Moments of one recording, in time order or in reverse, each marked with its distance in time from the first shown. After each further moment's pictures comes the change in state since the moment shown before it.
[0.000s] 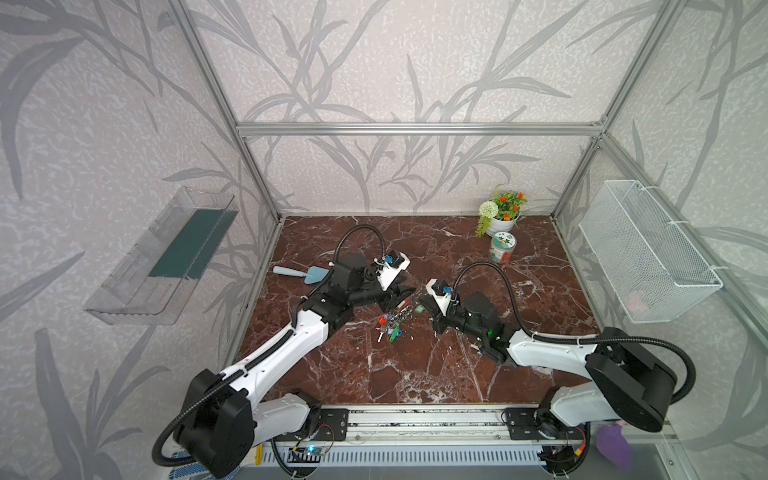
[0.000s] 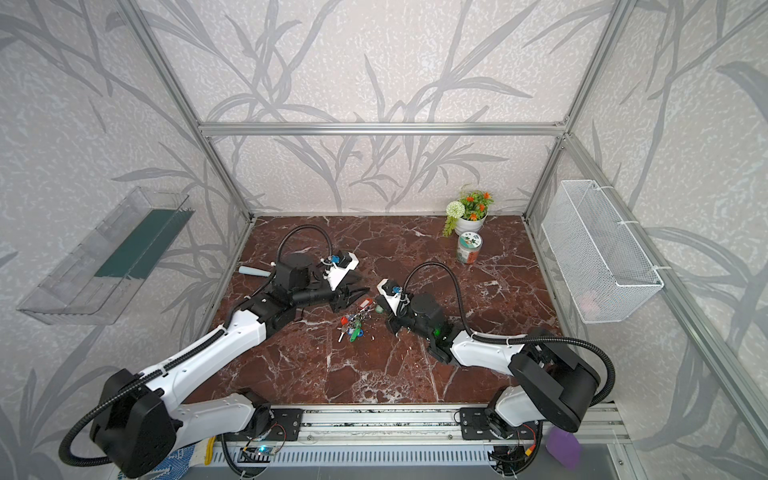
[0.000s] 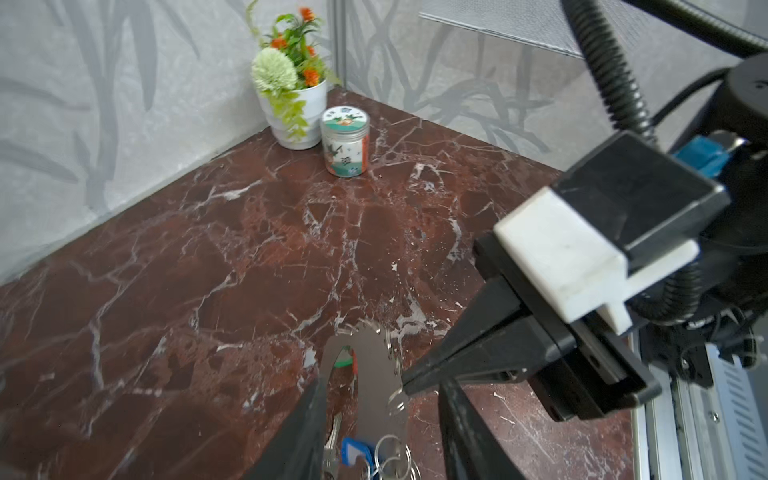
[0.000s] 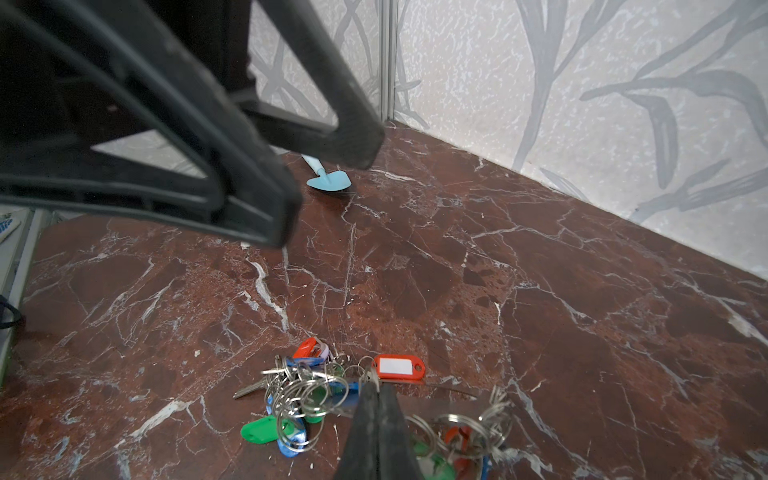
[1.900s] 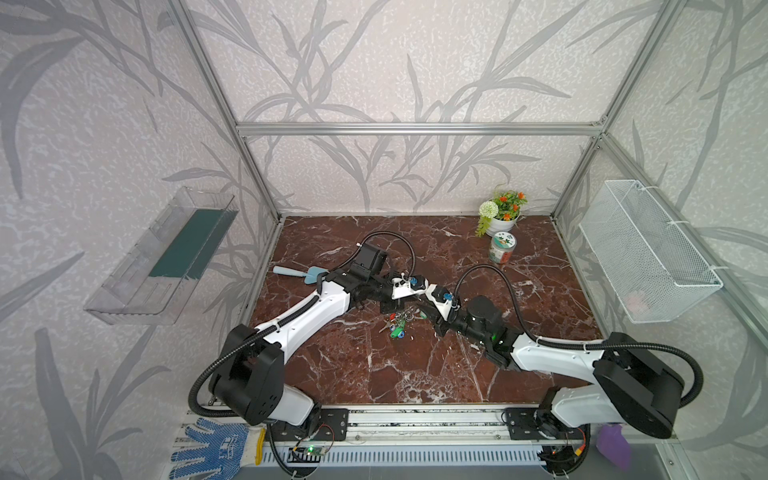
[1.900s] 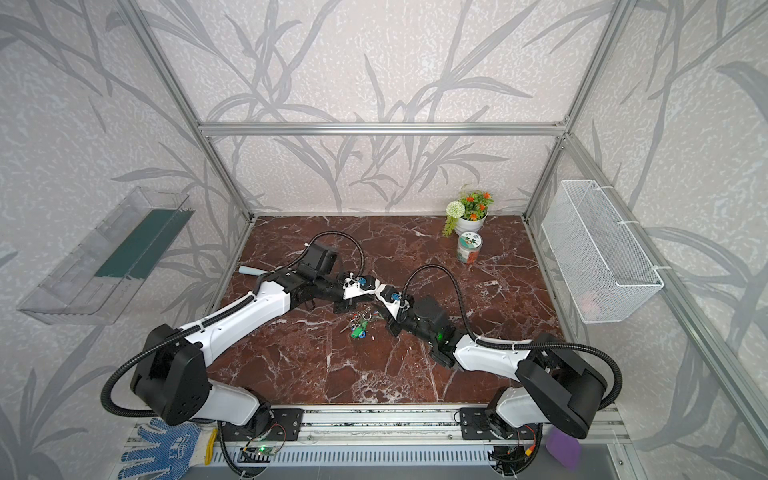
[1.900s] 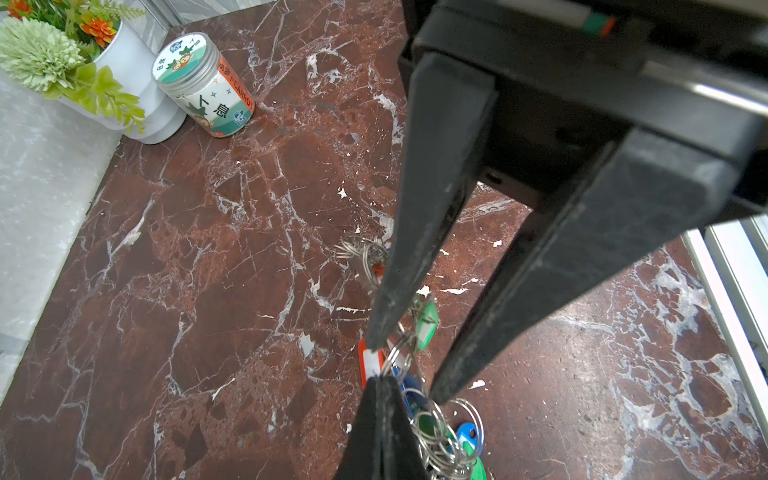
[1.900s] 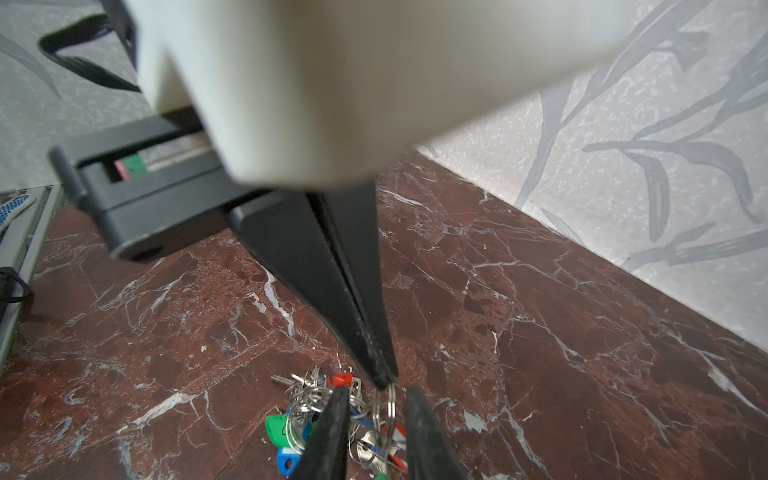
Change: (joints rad) left arm -0.016 0.294 0.290 -0.470 0.132 0.881; right arm 0.034 -0.035 -0.022 0.031 -0.002 -0.106
